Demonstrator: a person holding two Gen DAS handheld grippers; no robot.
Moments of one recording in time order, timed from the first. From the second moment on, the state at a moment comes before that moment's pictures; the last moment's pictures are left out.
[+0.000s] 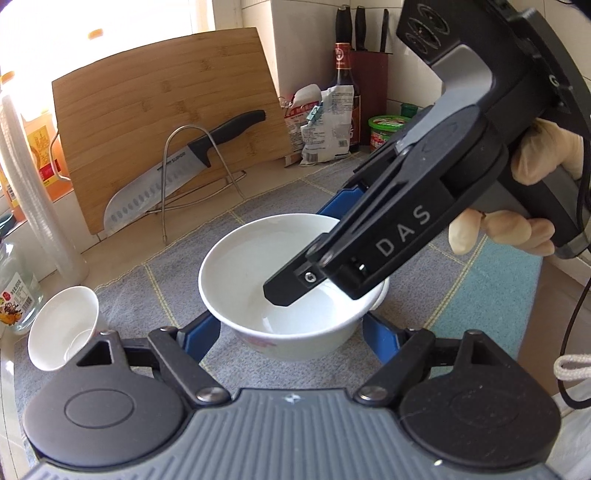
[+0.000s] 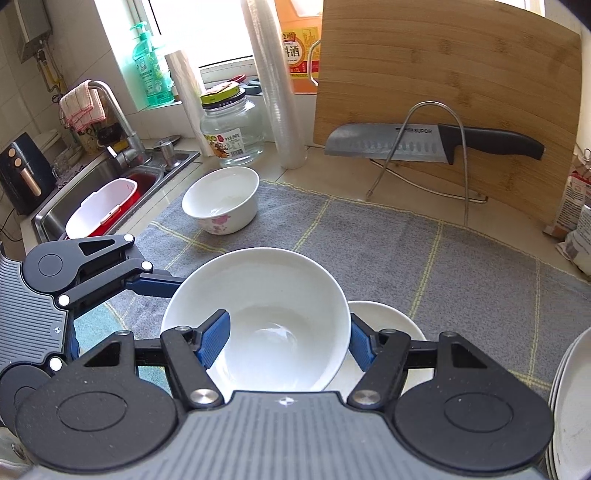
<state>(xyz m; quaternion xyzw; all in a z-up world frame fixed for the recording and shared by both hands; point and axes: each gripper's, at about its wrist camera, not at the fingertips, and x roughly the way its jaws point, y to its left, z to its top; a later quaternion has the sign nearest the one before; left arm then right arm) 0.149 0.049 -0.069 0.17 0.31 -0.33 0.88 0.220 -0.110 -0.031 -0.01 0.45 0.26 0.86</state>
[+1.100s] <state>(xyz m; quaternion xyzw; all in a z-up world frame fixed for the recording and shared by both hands) 0.186 0.002 -0.093 0.15 0.35 -0.36 0.85 0.240 -0.153 -0.055 0.00 0.47 0.22 0.86</state>
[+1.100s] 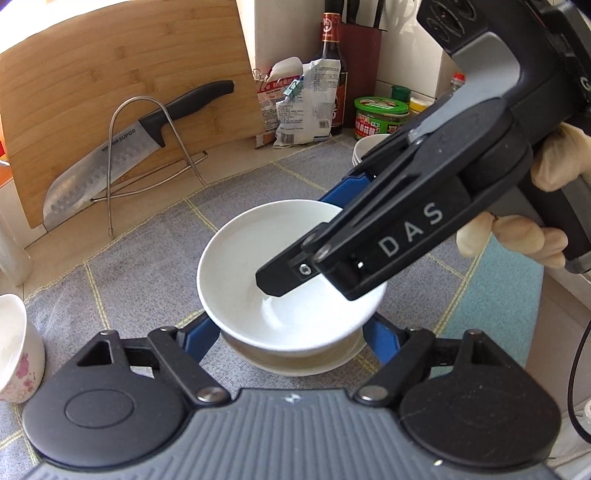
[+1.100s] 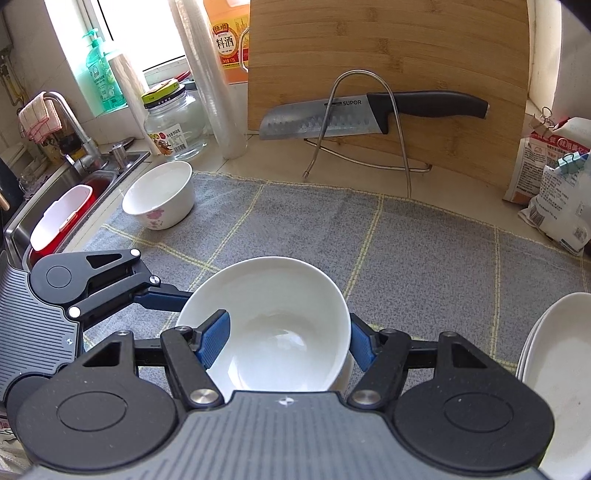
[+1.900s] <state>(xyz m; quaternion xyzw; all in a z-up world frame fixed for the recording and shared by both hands) 0.188 0.005 -0.090 0.16 0.34 -0.37 0.85 0.234 -0.159 -0.058 0.00 0.46 0.20 0.86</state>
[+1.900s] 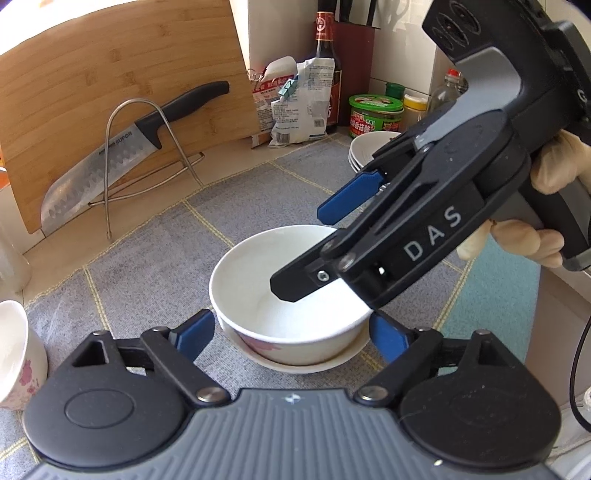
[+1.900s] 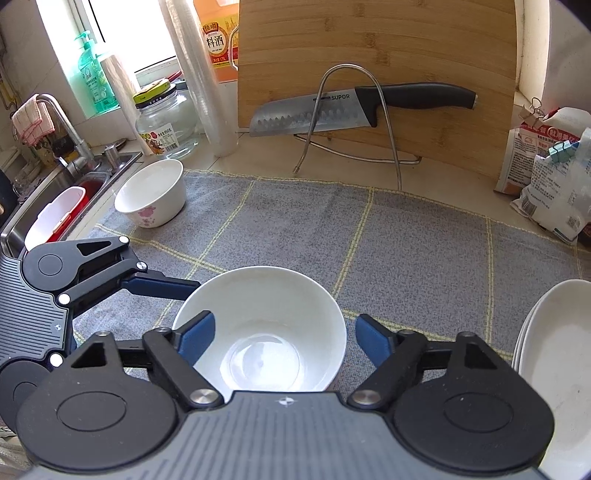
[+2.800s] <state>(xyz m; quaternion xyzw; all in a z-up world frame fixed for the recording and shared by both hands) 0.159 0.060 -0.083 0.13 0.33 -0.35 0.87 0.182 -0.143 -0.061 -0.02 0.40 0.09 0.91</state>
